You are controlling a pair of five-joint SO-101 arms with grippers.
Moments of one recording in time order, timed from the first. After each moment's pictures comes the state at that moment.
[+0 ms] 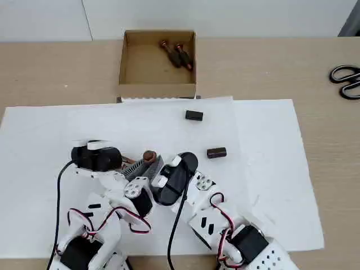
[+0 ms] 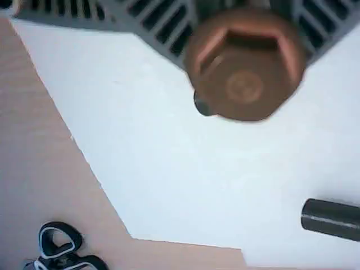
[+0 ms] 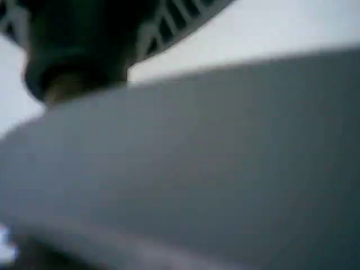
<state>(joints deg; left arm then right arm) 26.9 -103.4 80.6 55.8 35.7 -44.9 -89.2 80.8 43.1 10.9</state>
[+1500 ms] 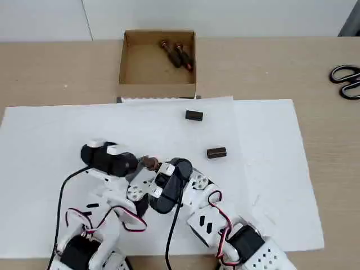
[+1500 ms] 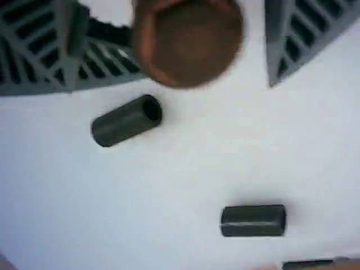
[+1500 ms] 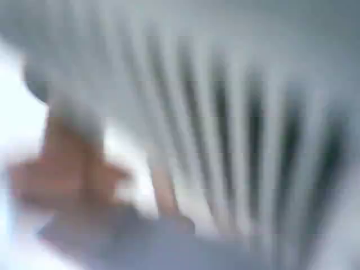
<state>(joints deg) 22.6 -103.5 80.3 58.2 17.3 -44.7 -89.2 85.3 34.7 17.5</state>
